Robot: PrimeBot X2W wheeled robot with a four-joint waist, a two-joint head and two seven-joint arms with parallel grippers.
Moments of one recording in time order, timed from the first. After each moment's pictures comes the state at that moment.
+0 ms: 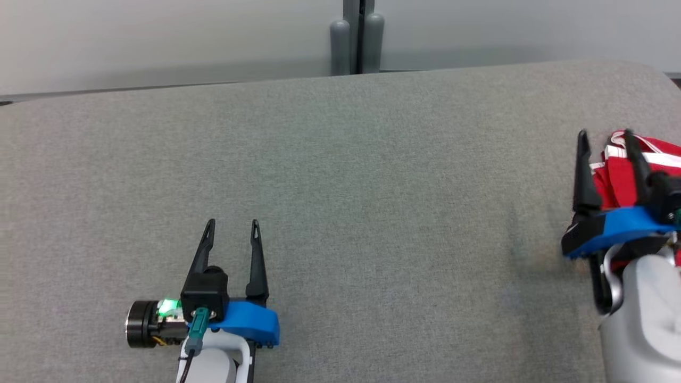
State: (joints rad) left arm -0.22 0.05 -0.29 0.37 -0.12 0.18 -0.26; right arm -0.52 -0.10 -0.24 0.50 -0.05 0.13 -0.26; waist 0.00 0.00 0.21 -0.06
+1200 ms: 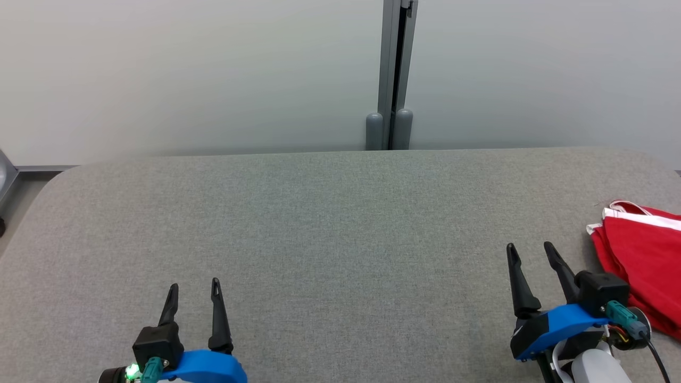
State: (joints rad) left arm -0.04 0.05 -0.13 0.38 -0.19 0.10 -0.26; right arm -0.22 -0.05 -0.04 0.50 0.11 0.13 -0.26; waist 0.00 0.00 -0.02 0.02
